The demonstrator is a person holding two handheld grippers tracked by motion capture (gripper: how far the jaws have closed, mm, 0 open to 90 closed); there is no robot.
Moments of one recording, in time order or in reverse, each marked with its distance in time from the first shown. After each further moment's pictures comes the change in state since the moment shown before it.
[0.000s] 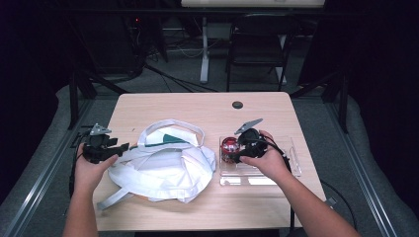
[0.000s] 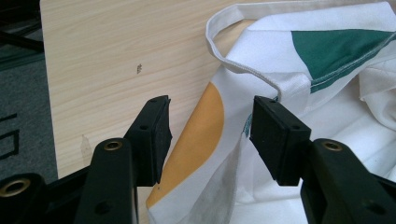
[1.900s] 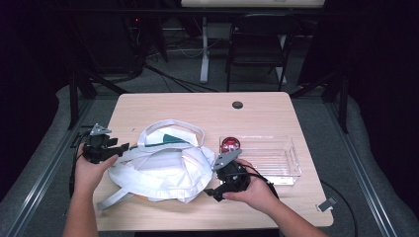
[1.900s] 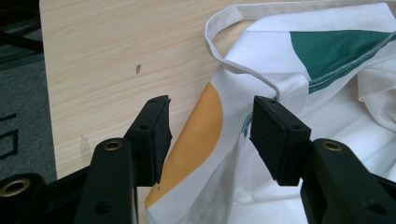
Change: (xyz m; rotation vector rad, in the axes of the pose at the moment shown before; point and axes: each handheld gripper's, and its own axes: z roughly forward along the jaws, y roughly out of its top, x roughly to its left) left arm 0.000 0.000 -0.001 0.000 0.000 0.001; right arm 0.102 -0.018 -0.003 -0.057 0.253 -0.196
